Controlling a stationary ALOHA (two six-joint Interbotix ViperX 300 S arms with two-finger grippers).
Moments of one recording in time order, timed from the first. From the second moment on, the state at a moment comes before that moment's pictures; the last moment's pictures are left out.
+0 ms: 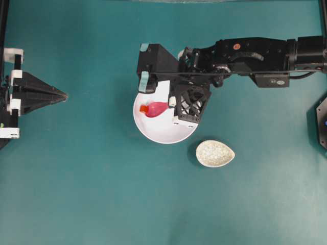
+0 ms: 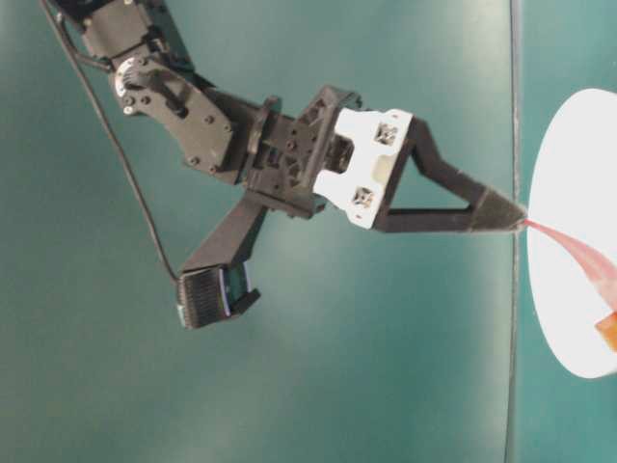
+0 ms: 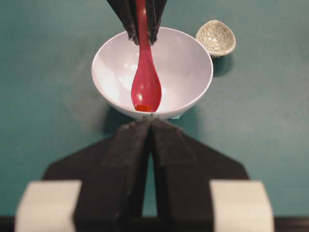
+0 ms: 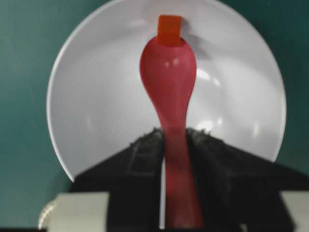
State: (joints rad) left arm 0.05 -0.96 1.18 0.02 0.09 0.01; right arm -0.15 0.14 0.23 0.17 0.76 -0.08
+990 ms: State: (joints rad) left arm 0.05 -0.96 1.18 0.02 0.09 0.00; right arm -0.15 0.12 0.23 0.17 0.76 -0.06
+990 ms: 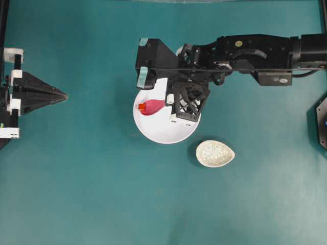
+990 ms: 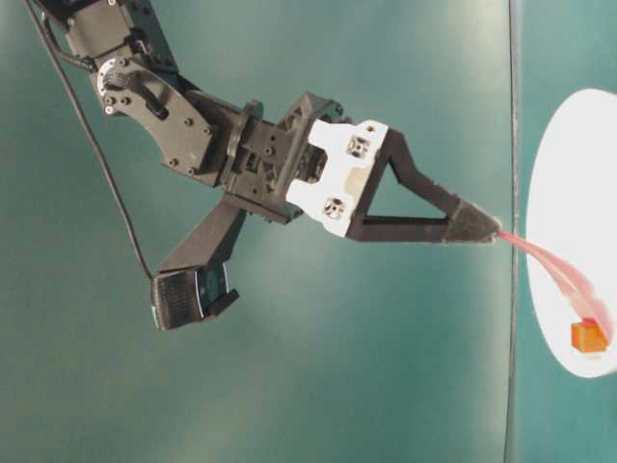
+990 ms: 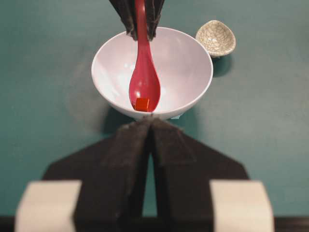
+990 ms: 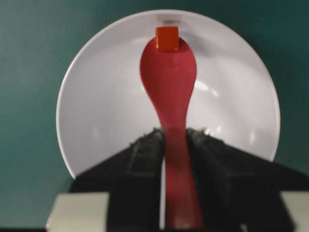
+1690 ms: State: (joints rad) left arm 0.04 -0.96 1.18 0.02 0.09 0.00; right arm -0.14 -0.04 0.47 0.20 0.50 -0.05
